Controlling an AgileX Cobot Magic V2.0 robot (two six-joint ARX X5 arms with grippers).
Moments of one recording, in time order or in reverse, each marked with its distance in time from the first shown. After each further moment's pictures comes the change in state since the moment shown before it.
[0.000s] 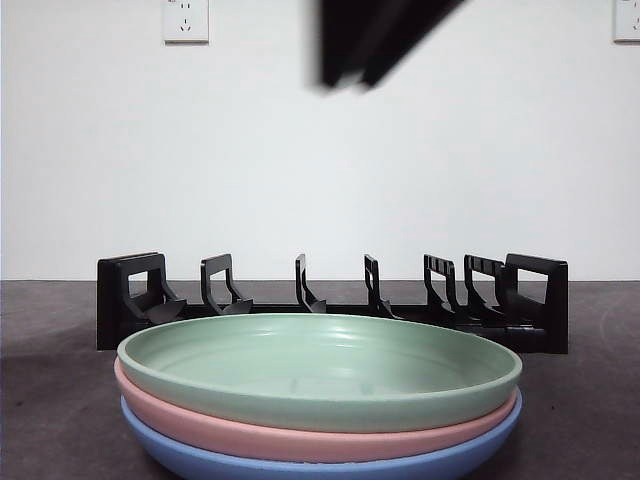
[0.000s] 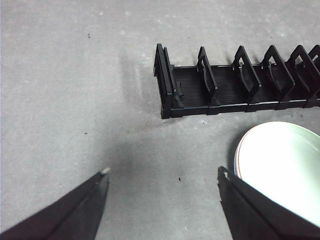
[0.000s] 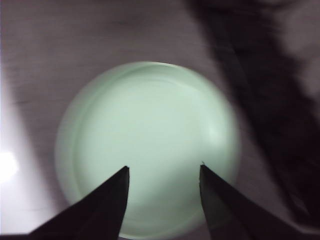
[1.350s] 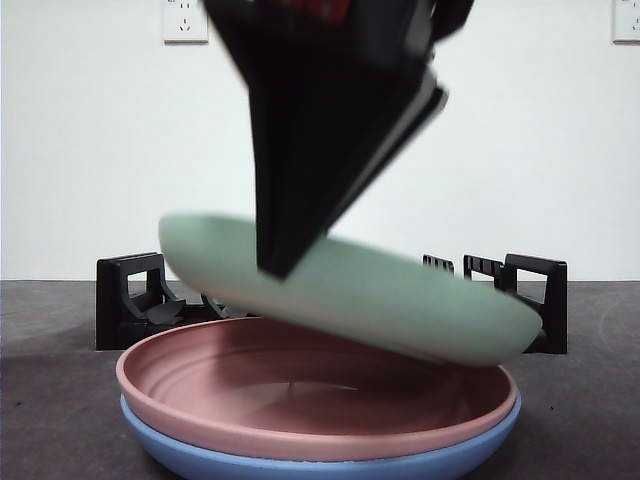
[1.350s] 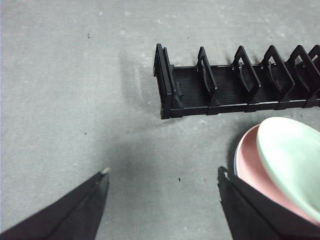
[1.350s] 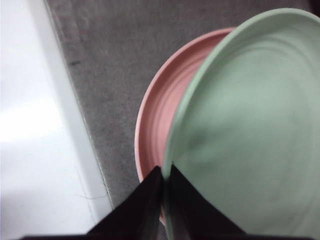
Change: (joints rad) left arm 0.000 0.000 0.000 0.000 0.000 0.000; right arm 0.096 0.212 -0.084 0.121 -0.162 -0.014
